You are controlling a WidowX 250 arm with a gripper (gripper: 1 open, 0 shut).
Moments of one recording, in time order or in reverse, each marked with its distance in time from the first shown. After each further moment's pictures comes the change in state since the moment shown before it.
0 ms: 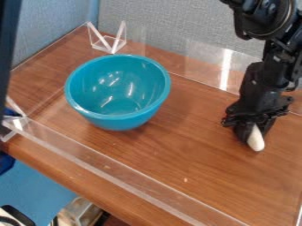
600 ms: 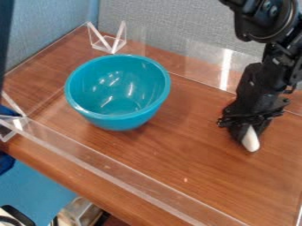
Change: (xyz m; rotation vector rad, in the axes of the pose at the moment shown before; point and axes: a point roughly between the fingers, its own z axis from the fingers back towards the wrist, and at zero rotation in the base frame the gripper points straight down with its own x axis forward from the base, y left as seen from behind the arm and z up) arm -0.001 0.008 0.001 0.031 -0.031 0.003
